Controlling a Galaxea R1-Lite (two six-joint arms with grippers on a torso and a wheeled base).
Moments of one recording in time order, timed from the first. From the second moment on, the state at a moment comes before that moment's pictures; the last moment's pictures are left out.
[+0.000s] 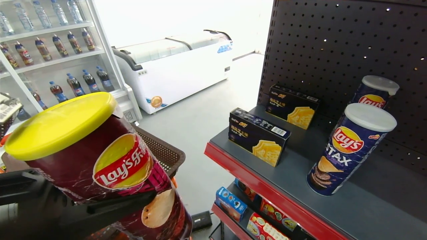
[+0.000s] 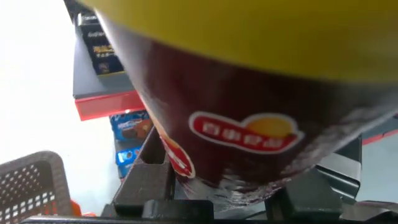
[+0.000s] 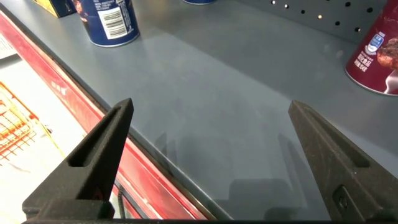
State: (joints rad) left arm -0.52 1.08 -0.62 -0.32 -0.57 0.05; right arm 0.00 0.00 0.00 0.00 -0.01 -0.01
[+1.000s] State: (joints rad) left arm -0.56 1.09 -0.62 -0.32 -0.57 0.05; right arm 0.00 0.00 0.00 0.00 -0.01 -0.01
